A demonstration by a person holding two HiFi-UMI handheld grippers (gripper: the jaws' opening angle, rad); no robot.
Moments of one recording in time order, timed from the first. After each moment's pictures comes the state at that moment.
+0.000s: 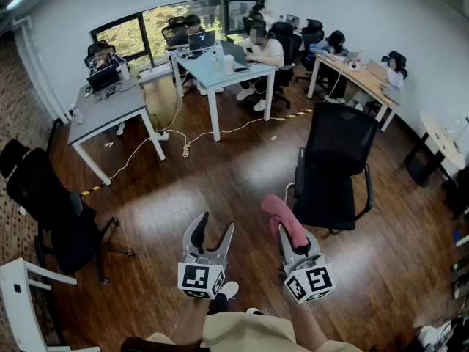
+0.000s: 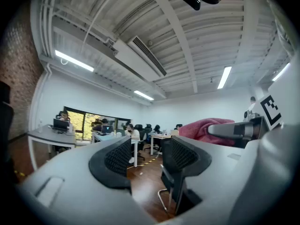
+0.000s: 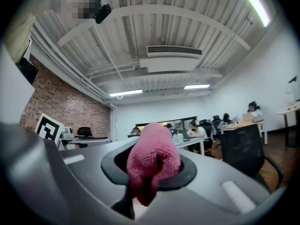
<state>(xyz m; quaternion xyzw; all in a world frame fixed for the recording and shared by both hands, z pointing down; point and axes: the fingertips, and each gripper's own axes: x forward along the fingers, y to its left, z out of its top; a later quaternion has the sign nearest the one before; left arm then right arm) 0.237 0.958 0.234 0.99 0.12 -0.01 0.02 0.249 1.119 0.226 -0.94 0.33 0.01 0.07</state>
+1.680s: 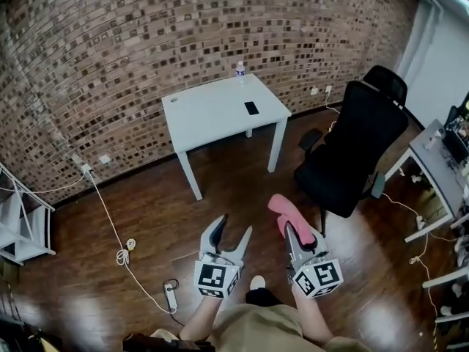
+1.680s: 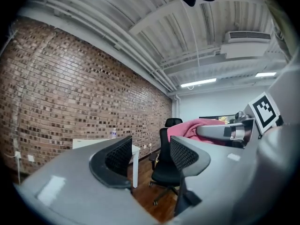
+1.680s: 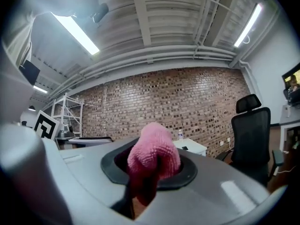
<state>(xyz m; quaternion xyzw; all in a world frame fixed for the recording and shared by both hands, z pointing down) -0.447 0.377 0.274 0.83 -0.56 -0.02 0.02 -0.311 0.368 0.267 -0.45 0.89 -0.05 0.04</state>
